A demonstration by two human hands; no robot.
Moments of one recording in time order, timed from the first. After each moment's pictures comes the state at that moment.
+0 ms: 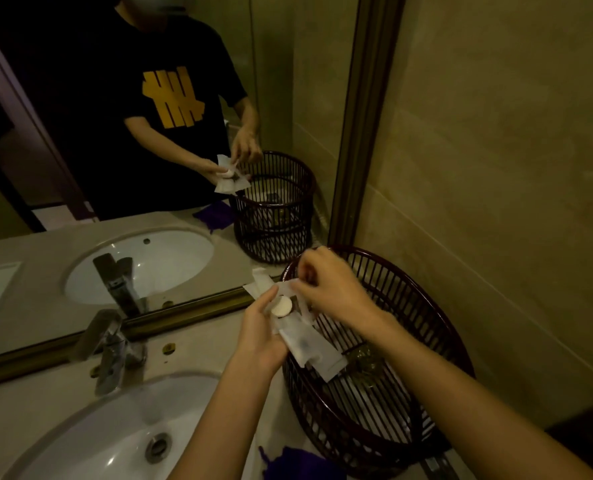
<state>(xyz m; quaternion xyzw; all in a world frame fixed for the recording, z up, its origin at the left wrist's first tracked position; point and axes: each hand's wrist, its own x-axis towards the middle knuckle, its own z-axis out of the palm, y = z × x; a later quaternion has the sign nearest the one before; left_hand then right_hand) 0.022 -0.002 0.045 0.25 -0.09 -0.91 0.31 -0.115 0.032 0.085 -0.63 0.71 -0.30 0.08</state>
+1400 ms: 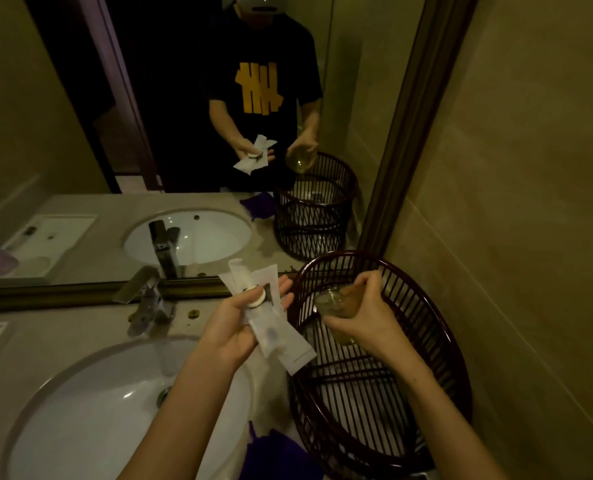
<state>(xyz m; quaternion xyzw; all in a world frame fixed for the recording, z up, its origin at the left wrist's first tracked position) 0.070 0.028 0.070 0.27 -0.11 -0.86 0.42 -0.145 0.089 0.073 -0.53 0.71 -0.36 0.28</state>
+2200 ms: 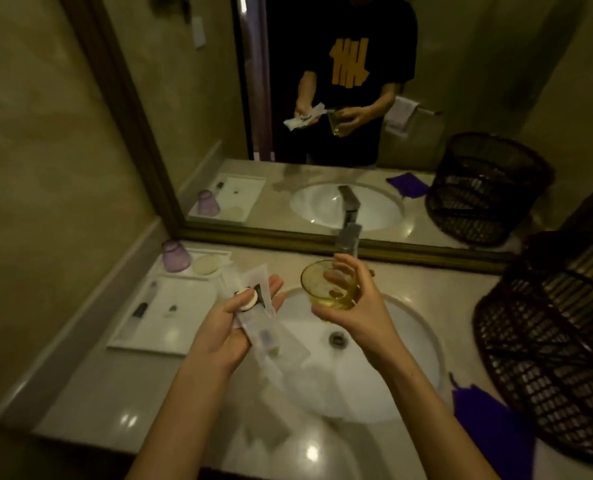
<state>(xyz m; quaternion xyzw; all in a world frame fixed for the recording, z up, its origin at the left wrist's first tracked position) 0.513 0.104 0.047 0.30 -0.04 -0.77 0.56 0.295 0.107 0.040 -0.58 0.49 -0.48 0.44</state>
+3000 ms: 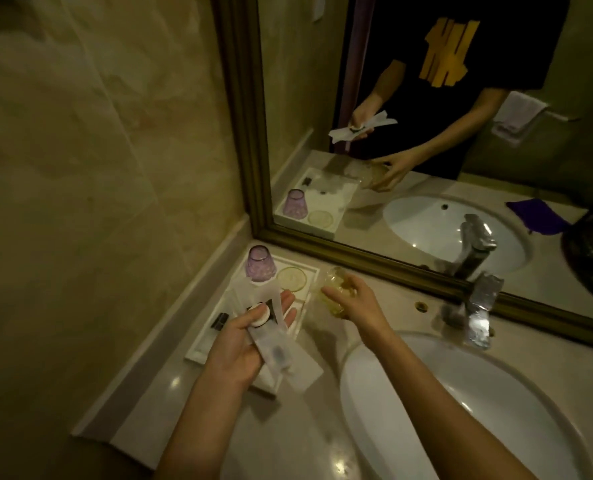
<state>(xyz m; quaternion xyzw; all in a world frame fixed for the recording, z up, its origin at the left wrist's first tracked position) 0.689 0.021 0.003 0.31 0.05 -0.71 0.63 0.498 -0.096 -0.055 -0.51 0.56 -0.35 0.56</state>
